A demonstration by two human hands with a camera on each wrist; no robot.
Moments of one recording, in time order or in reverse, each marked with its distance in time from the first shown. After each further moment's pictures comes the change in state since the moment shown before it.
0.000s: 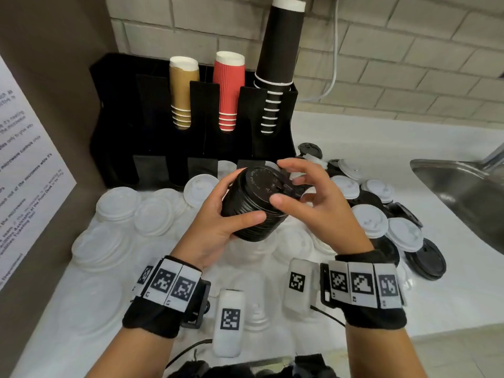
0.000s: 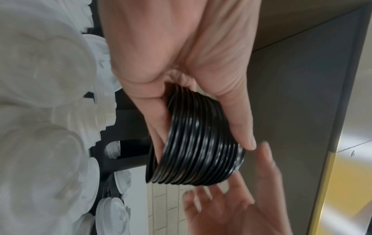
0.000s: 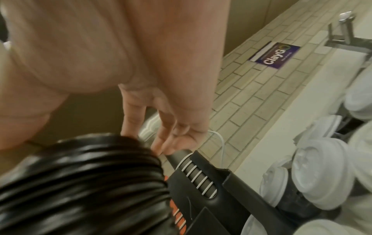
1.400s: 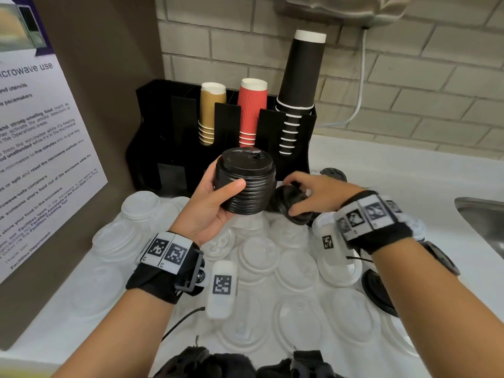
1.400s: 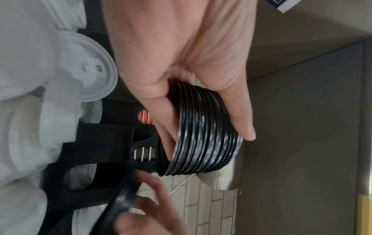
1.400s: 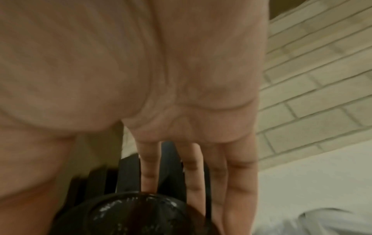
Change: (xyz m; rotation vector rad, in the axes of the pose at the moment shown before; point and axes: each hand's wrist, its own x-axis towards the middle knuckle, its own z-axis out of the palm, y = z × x) left_hand 0.030 0.017 0.000 -0.190 0.180 0.146; right_hand 0.116 0.046 -0.040 -0.666 -0.701 0.148
